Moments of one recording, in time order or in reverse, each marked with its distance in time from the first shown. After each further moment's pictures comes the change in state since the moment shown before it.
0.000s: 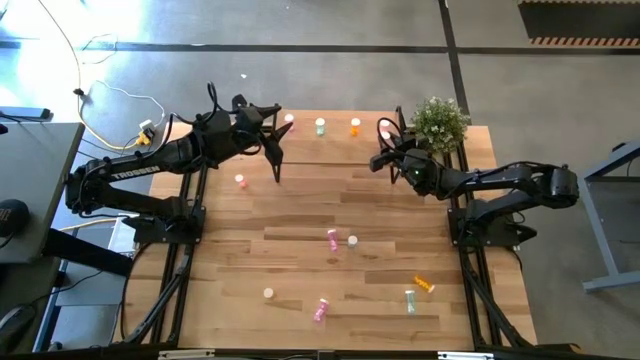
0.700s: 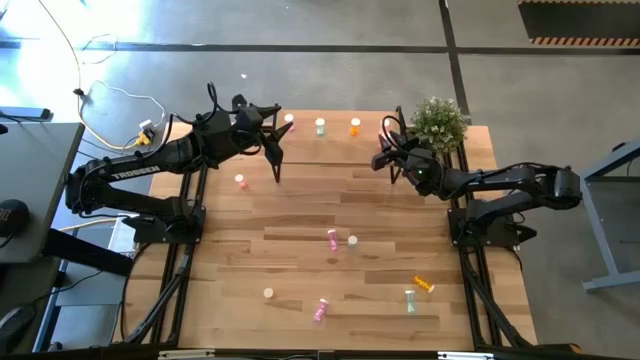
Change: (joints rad) left arm 0.000 0.000 0.000 0.000 0.000 0.000; right arm 0.002 -0.036 -0.005 0.017 -0.004 0.013
